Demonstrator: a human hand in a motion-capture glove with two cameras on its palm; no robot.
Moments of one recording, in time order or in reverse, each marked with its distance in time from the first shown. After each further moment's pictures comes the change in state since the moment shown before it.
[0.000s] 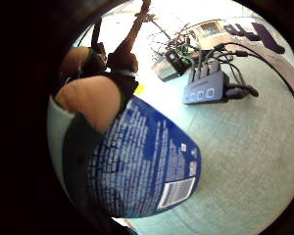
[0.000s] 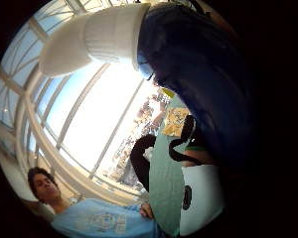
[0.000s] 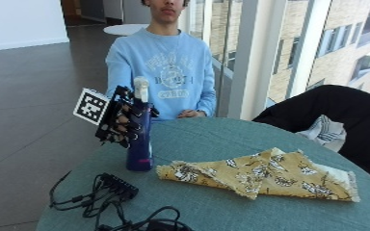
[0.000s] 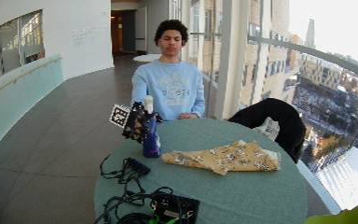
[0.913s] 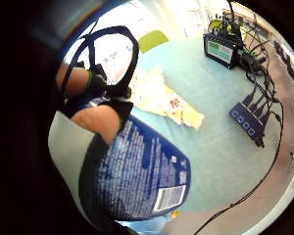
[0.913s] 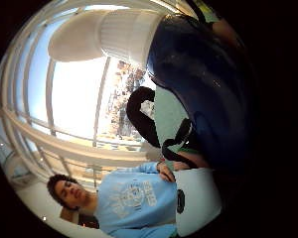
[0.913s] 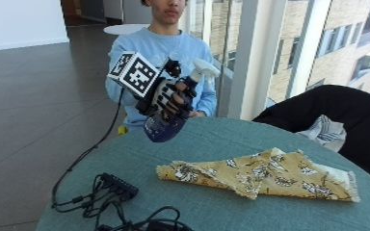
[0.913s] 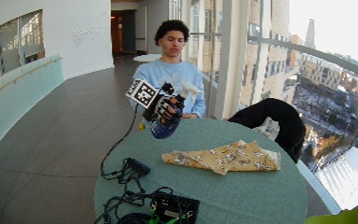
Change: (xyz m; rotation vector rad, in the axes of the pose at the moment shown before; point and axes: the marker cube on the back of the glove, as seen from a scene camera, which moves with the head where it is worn) arm -0.111 -0.035 0.061 -0.613 0.173 -0.105
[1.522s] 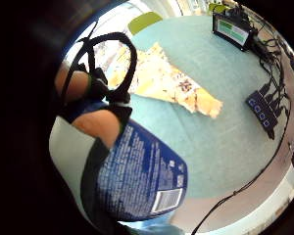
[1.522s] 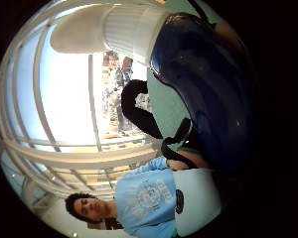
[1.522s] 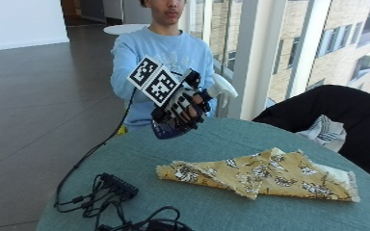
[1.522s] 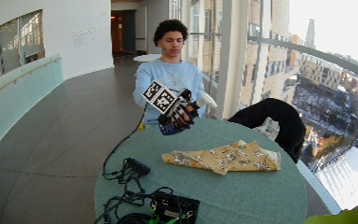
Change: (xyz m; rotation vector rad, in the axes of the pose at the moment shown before) arm -0.009 -0.022 0.036 -0.194 0.048 0.188
